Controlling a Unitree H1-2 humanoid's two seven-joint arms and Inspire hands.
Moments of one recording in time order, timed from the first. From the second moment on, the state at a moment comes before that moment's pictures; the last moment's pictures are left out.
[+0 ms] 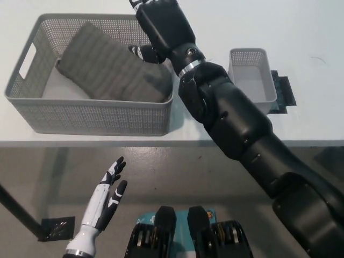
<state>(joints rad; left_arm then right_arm) -0.10 0.09 -0.06 0.26 0.26 -0.36 0.04 -1.12 0.01 0.45 0.75 -0.84 -0.09 -0.29</state>
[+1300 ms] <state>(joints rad) -0.11 0.10 -0.06 0.27 0.26 -0.36 0.04 -0.16 -0.22 0.13 -0.13 -0.28 -0.38 -0.20</state>
